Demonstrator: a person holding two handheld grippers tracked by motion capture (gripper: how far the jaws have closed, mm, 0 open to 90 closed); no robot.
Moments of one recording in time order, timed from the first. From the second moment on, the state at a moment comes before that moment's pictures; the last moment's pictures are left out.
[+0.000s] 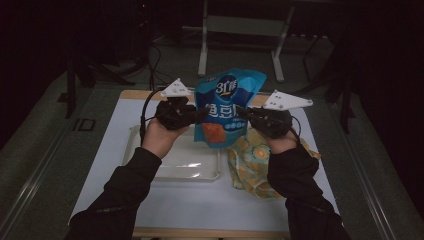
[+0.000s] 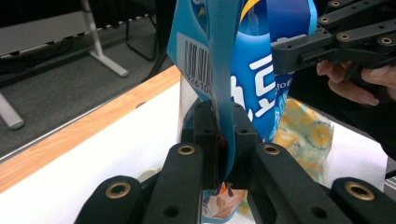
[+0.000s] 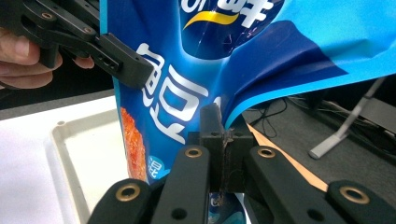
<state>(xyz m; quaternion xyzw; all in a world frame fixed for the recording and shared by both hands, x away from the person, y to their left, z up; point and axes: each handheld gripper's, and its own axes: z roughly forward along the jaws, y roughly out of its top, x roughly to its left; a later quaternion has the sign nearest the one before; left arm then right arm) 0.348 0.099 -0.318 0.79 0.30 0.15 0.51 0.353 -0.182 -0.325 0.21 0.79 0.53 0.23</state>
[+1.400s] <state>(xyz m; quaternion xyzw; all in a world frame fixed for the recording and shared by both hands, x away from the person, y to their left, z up) 0.311 0.158 -0.383 0.78 0.36 0.15 0.49 0.346 -0.117 -0.385 0.18 0.81 0.53 0.18</state>
